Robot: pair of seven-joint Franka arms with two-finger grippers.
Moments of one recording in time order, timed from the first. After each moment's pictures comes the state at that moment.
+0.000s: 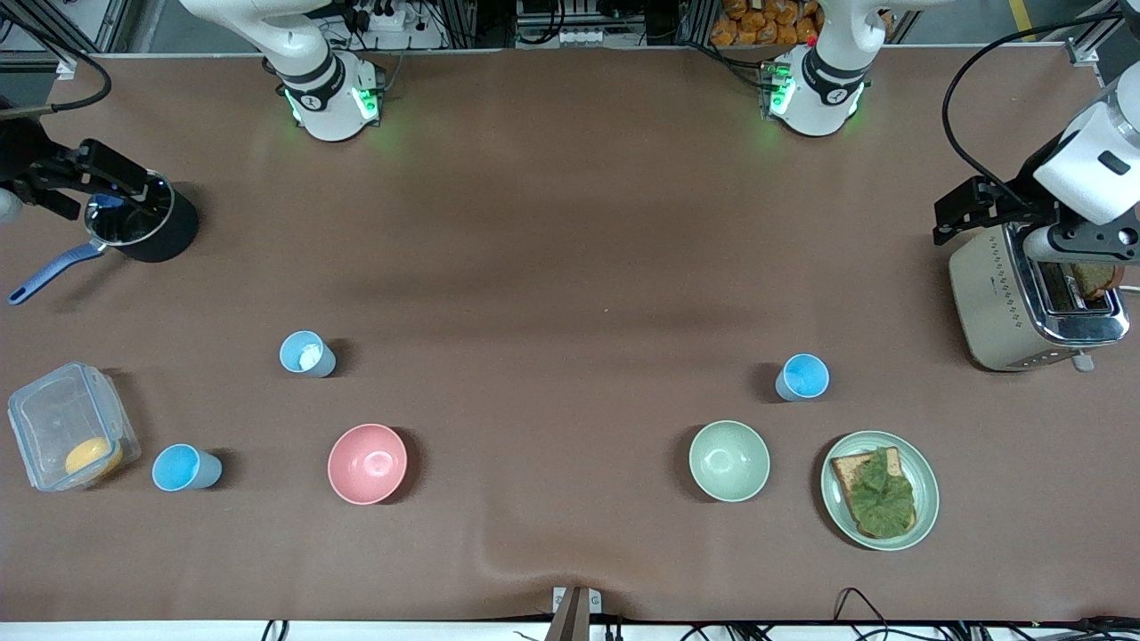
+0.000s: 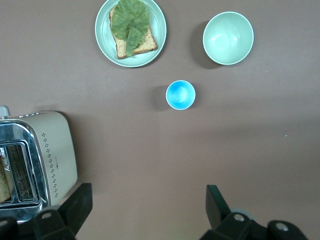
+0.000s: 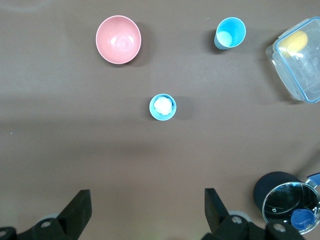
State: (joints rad) left arm -0.09 0.04 -0.03 -1.52 -0.01 1.55 -0.04; right arm 0.14 -0.02 -0.13 -1.49 0.07 1.44 0.01
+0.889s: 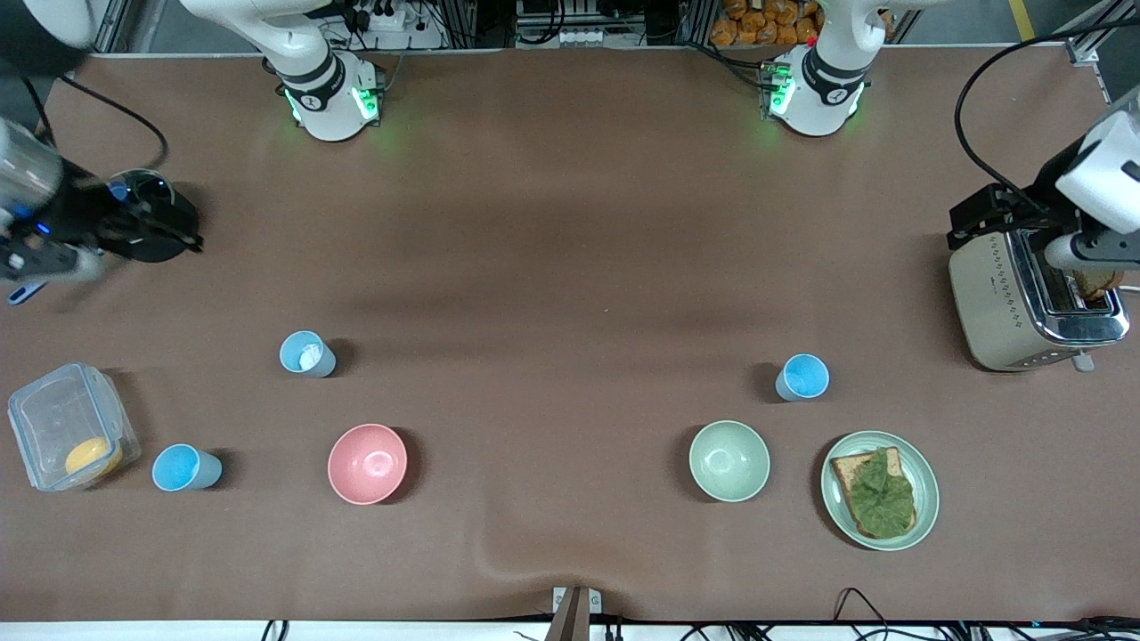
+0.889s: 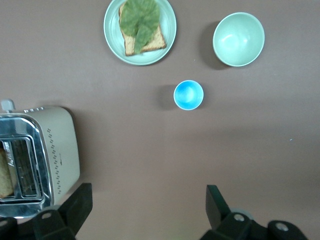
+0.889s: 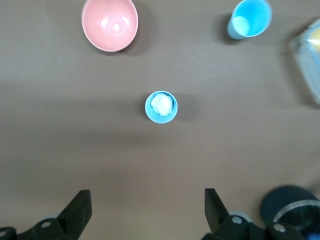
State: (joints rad) left arm -0.05 0.07 -0.02 -1.52 -0.06 1.55 -0.05; right arm 0.14 0.02 -0.12 -1.74 0.07 1.68 -0.07
